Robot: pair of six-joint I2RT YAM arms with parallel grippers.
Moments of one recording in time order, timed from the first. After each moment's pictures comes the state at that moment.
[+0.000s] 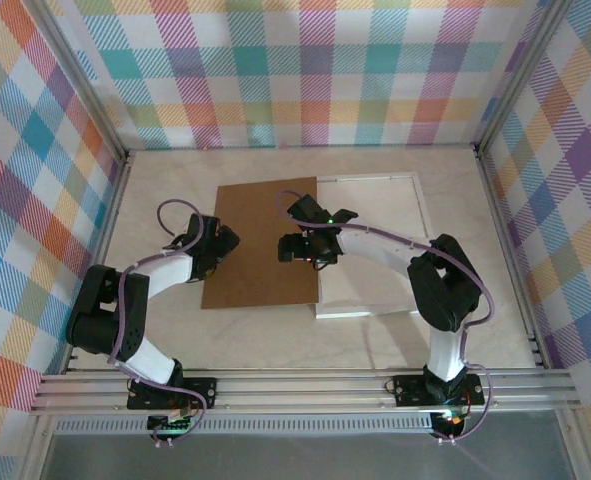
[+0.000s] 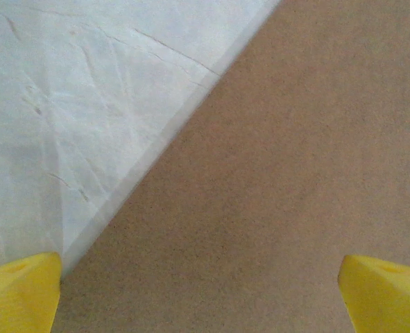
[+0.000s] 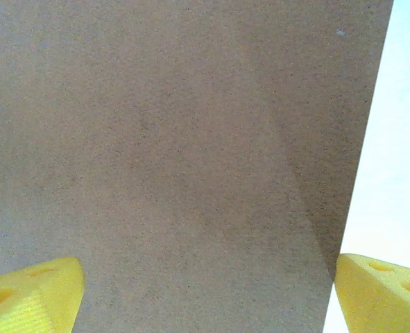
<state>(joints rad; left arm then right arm) -0.25 1.57 0.74 -0.11 -0.09 -0.98 0.77 1.87 1.38 -0.63 -0.01 0.69</state>
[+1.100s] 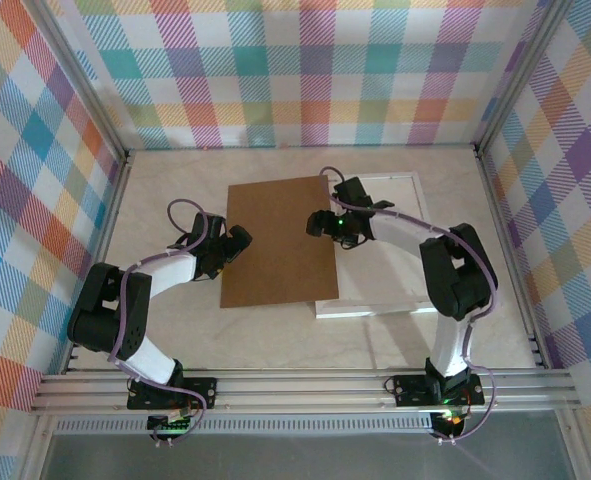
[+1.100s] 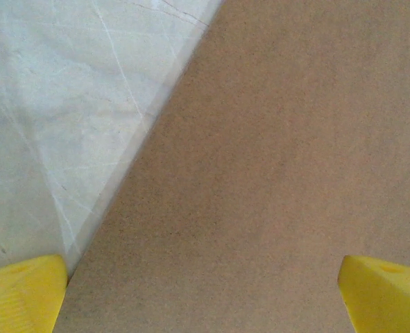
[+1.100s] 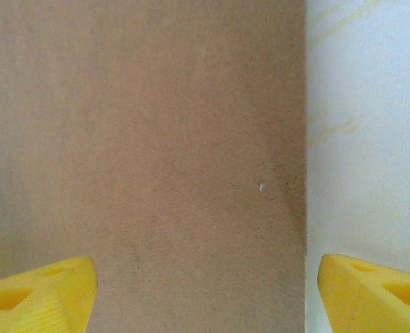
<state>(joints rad) -0.28 1.58 0.75 -0.08 0.06 -0.97 0.50 1.89 1.26 -0.36 -0.24 0.62</state>
